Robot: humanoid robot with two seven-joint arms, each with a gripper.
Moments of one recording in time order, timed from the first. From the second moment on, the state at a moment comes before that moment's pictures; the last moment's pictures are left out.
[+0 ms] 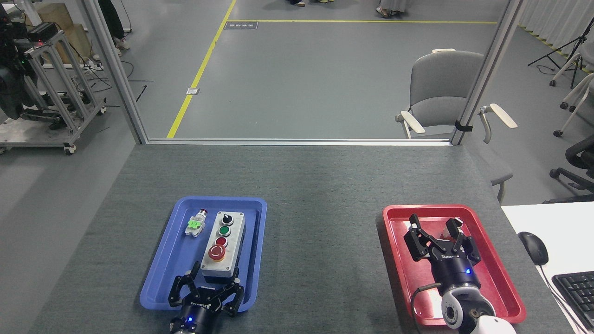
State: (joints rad) left arm -0.12 0.05 -0.18 -1.11 -1.48 0.01 0.33; right arm -0.21 -0.13 0.00 -1.23 1.12 -0.15 -0.14
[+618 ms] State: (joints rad) left arm -0.24 -0.01 -0.18 -0.89 -1.43 0.07 0.36; right arm -0.22 -0.13 0.00 -1.23 1.12 -0.15 -0.14
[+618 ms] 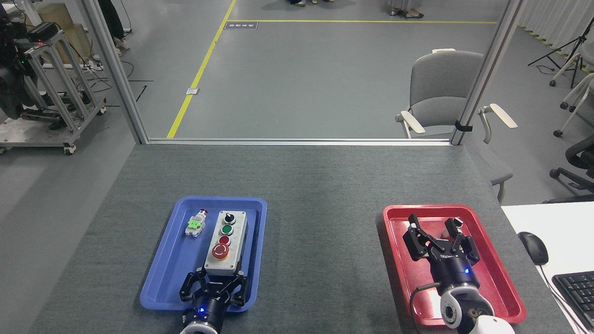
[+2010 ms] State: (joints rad) left arm -0.31 -0.14 -0.84 -1.01 -1.17 0.62 0.24; right arm -0.22 -0.13 -0.01 -1.23 1.12 -0.15 -0.14
